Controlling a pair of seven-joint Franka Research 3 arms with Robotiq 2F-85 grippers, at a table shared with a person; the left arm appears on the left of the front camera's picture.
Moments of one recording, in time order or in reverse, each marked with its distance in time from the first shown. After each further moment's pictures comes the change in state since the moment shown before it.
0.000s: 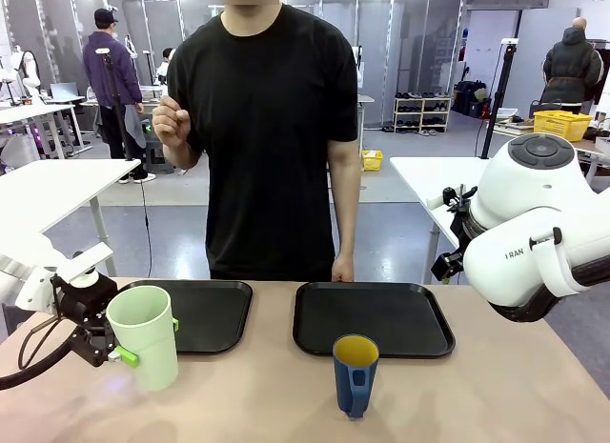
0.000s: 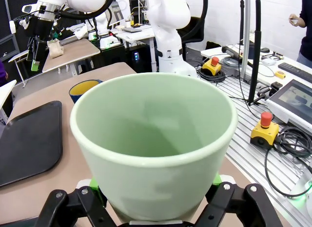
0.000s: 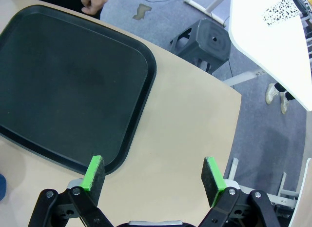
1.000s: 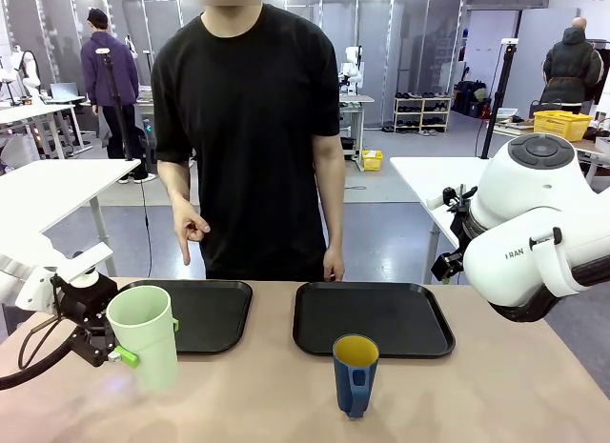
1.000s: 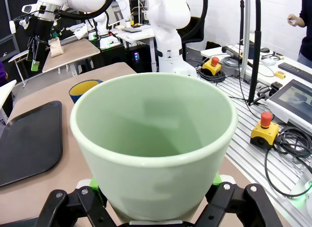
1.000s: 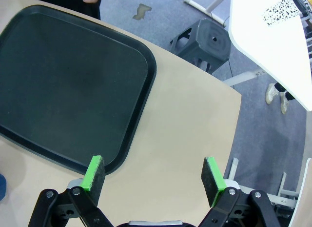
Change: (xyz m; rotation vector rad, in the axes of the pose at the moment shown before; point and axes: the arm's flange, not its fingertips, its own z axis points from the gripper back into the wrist) left arm 0.000 0.000 0.000 0.000 0.000 0.000; right arm 0.000 0.000 0.000 0.000 0.000 0.000
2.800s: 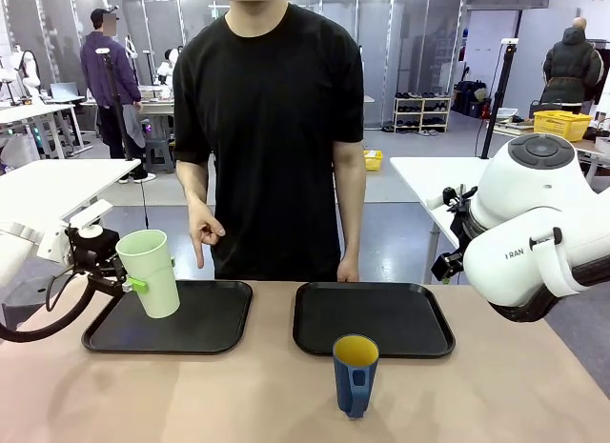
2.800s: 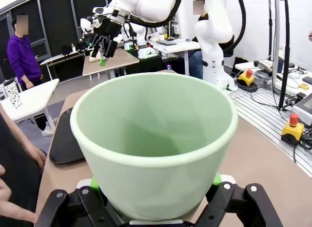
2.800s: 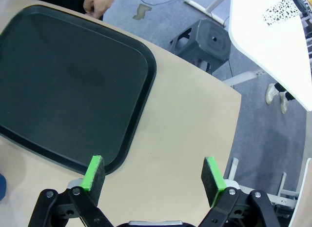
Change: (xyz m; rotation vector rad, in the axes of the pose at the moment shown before) left arm -0.027 0.100 0.110 0.141 -0.077 0.006; right arm 0.000 0.000 0.000 0.000 0.000 0.000
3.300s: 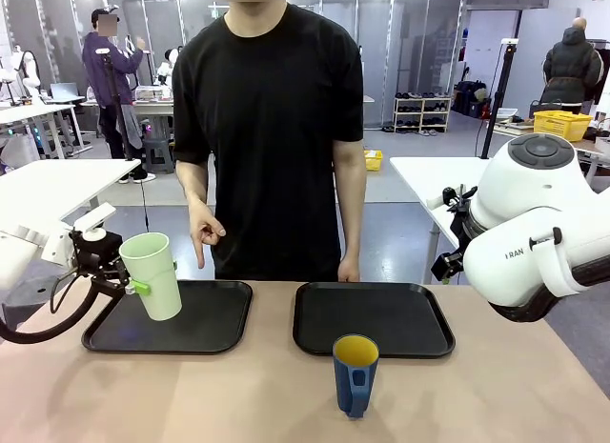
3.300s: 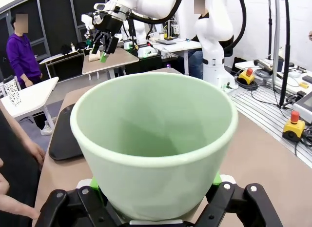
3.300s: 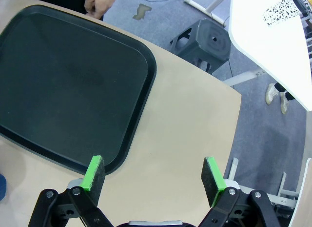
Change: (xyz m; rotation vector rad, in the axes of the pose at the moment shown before) left arm -0.017 0.009 0.000 -0.006 -0.002 0.006; right arm 0.000 0.000 0.000 0.000 0.000 0.000
